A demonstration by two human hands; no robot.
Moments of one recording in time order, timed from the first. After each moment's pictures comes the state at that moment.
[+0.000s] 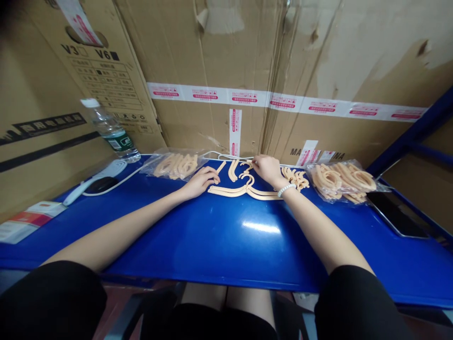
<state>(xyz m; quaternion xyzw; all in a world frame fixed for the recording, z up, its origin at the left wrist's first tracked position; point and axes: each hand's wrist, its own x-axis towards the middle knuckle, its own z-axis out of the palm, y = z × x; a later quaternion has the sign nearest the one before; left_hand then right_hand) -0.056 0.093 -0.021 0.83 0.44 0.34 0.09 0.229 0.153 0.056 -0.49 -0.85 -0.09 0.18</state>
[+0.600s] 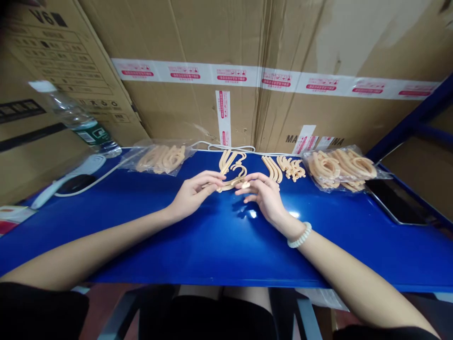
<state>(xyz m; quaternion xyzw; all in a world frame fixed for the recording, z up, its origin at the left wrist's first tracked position) 0.013 0.011 0.017 0.72 0.34 0.52 0.30 0.236 0.029 0.032 -0.39 -0.48 0.64 0.46</state>
